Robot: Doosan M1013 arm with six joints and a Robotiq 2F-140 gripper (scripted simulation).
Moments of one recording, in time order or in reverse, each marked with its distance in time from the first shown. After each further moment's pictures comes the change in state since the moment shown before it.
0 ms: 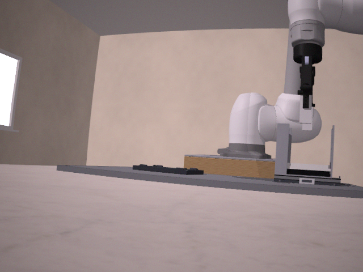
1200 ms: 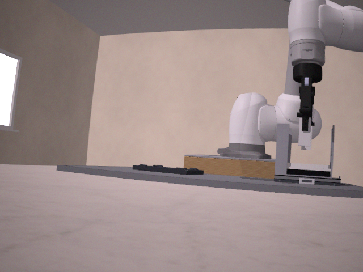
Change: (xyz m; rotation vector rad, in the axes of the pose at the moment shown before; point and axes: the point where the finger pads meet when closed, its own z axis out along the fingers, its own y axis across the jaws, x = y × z) arm 0.000 0.000 0.053 0.000 0.000 0.000
